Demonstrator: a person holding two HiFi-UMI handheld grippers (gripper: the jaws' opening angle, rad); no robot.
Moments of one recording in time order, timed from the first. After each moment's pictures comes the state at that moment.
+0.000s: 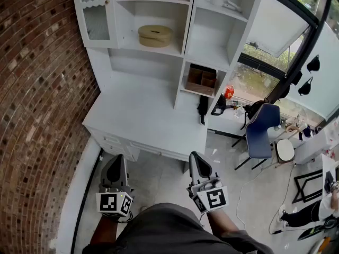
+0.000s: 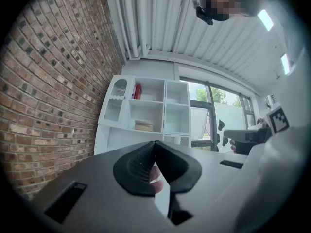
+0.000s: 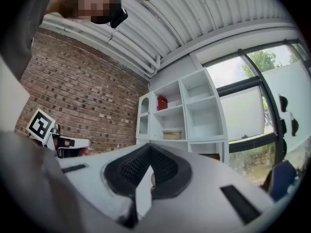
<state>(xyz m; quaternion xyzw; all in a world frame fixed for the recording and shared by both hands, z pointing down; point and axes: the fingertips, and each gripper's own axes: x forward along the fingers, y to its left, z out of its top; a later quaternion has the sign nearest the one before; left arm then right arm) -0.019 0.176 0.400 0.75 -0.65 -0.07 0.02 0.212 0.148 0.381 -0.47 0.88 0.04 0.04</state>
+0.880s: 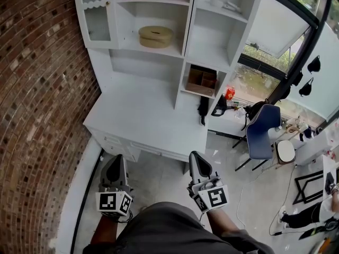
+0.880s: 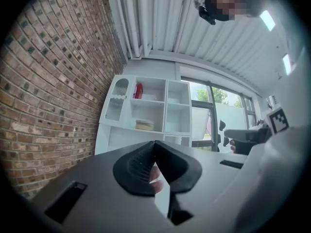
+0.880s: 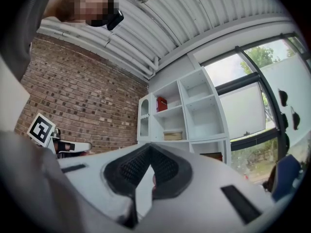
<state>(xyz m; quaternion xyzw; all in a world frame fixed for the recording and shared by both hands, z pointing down) -0.020 0.178 0.402 0.75 -0.66 -0.07 0.02 0.212 0.147 0.378 -0.46 0.89 0.01 0.05</state>
